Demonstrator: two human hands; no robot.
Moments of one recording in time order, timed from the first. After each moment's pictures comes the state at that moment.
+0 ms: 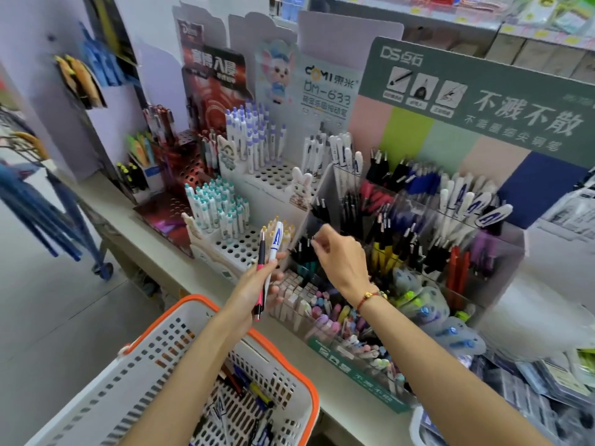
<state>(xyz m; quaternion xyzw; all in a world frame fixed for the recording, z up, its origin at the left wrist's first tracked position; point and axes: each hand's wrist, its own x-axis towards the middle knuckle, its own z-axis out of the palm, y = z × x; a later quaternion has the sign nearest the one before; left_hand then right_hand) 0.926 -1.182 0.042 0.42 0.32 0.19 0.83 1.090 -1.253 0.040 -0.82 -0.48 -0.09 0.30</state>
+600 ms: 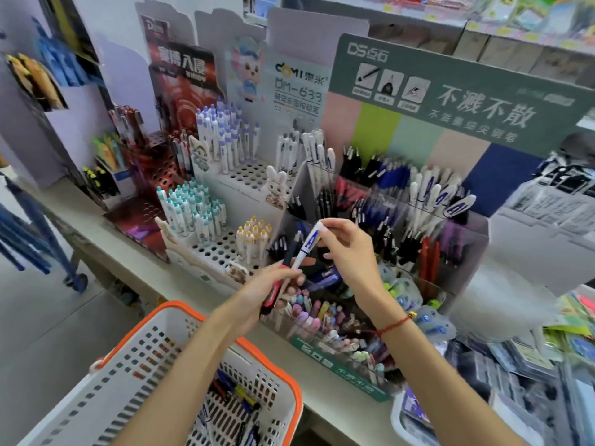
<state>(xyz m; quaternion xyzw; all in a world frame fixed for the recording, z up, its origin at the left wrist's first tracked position) 0.954 -1.207 0.064 0.52 0.22 0.05 0.83 1.074 -1.301 0.101 -0.73 -0.30 0.16 0.60</state>
